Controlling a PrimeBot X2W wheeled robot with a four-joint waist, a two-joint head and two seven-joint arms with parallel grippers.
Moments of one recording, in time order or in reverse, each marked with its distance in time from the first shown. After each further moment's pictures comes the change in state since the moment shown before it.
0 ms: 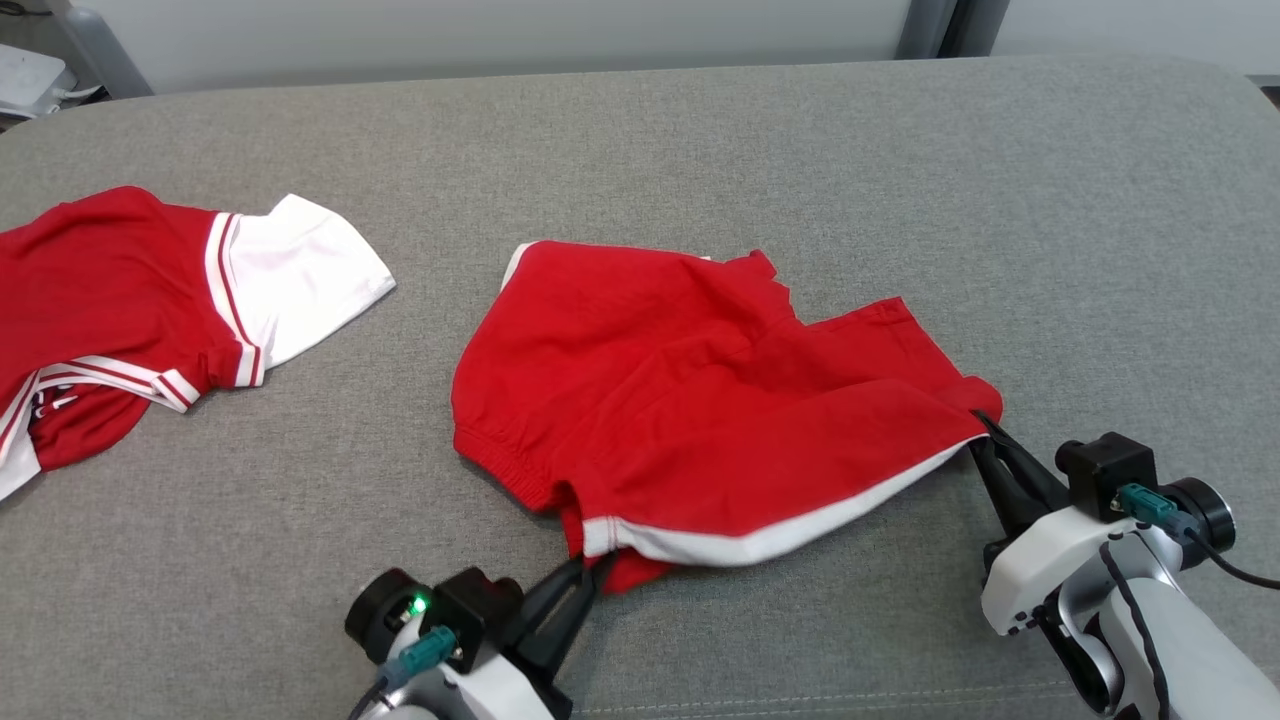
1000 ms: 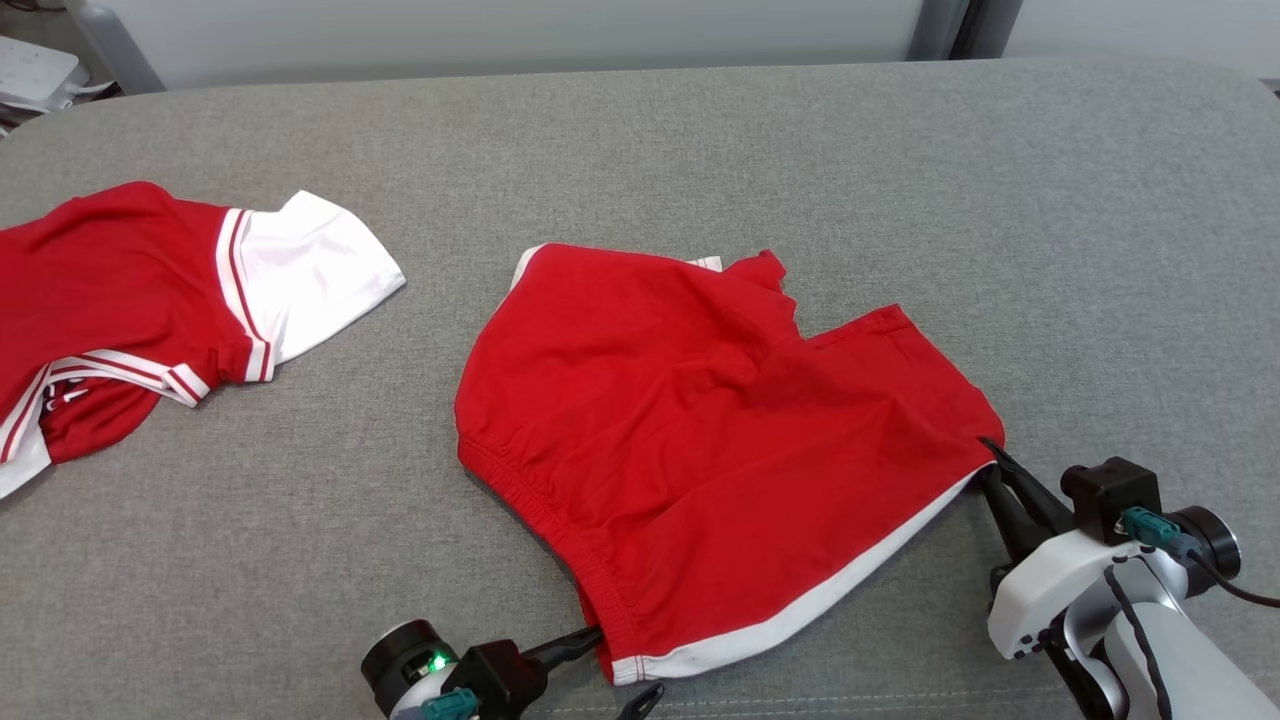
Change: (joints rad) left arm -0.084 0.211 -0.434 -0.081 -0.188 -0.001 0.023; right arm 0.037 -0.001 -0.011 0.013 0.000 0.000 0.000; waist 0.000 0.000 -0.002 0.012
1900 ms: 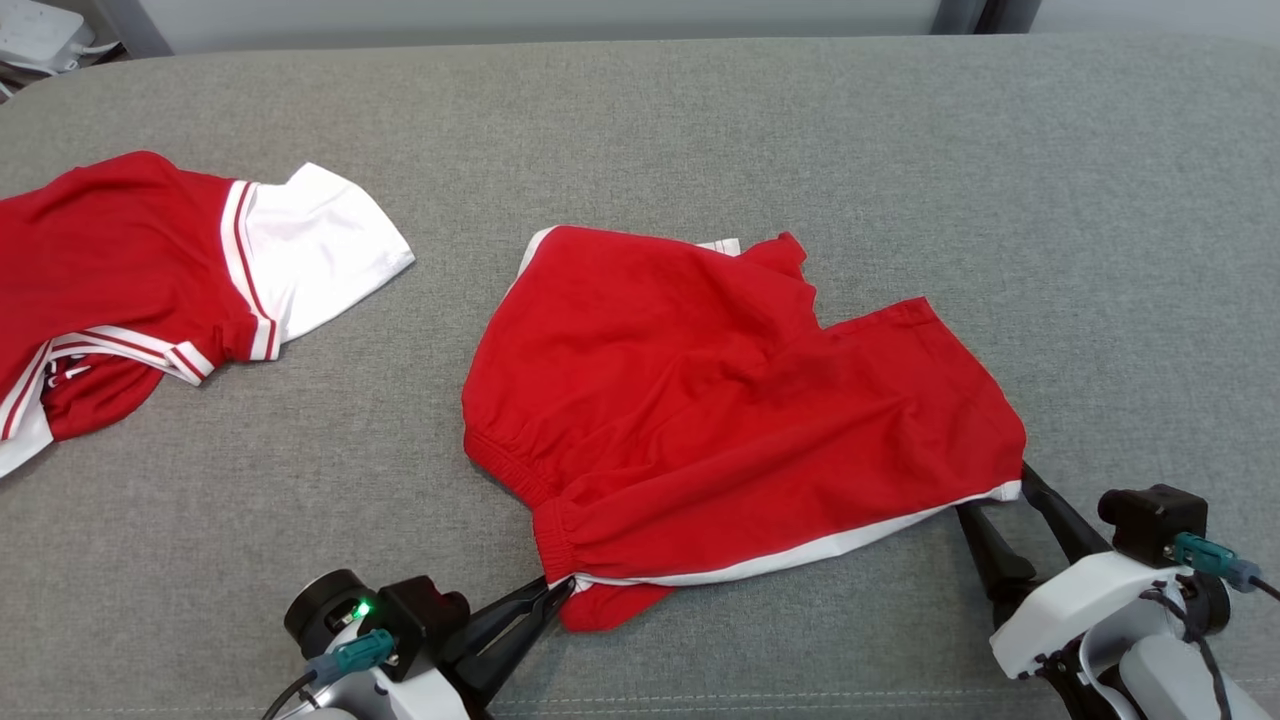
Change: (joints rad) left arm -0.039 0.097 0.056 -0.067 -0.094 0.052 -0.010; right arm 0.071 -0.041 0.057 -0.097 0.318 0.000 0.000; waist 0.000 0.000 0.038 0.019
